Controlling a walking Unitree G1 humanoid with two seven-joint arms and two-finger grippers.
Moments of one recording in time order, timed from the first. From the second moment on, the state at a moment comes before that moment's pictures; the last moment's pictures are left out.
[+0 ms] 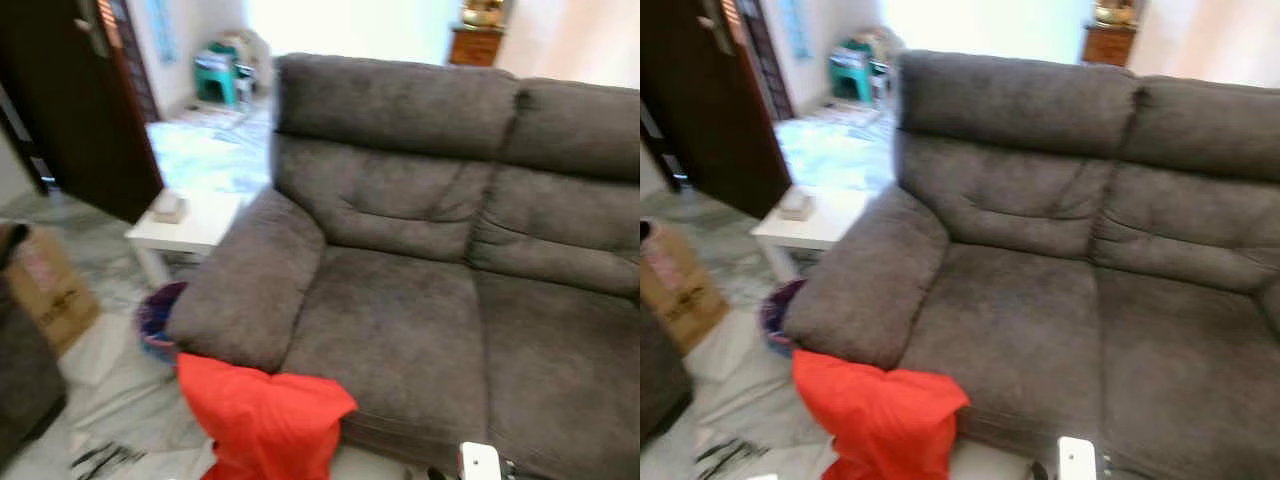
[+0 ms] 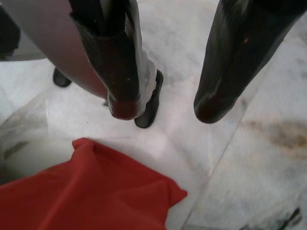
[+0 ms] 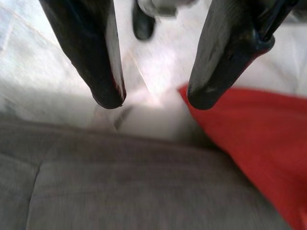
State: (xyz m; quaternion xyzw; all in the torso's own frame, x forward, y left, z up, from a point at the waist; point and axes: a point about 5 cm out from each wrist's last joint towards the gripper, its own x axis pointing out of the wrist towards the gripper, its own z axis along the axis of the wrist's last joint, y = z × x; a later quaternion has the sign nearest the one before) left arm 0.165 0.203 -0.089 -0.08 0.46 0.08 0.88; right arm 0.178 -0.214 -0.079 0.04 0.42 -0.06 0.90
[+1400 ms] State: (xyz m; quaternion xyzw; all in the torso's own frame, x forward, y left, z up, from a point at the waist) left arm 0.238 0.209 0.006 0.07 0.07 -0.01 0.99; right arm 0.230 -0.224 -0.009 0.04 0.10 -0.04 0.99
